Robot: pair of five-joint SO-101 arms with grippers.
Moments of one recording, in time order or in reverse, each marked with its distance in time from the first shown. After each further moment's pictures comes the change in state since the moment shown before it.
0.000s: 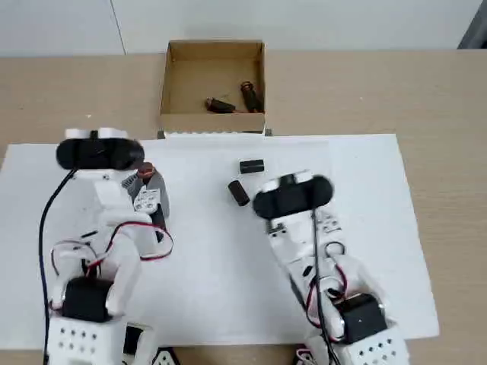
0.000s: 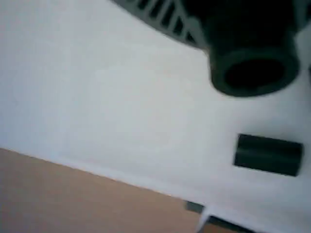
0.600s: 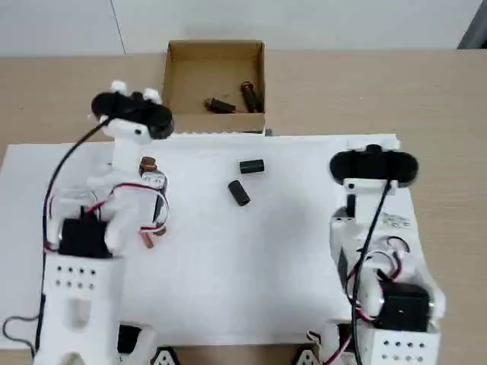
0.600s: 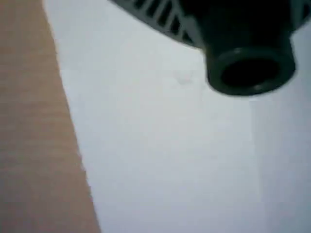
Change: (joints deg) left arm -3.3 25.4 -20.0 12.2 -16.5; right arm 25.8 11.7 -22.9 23.3 0.1
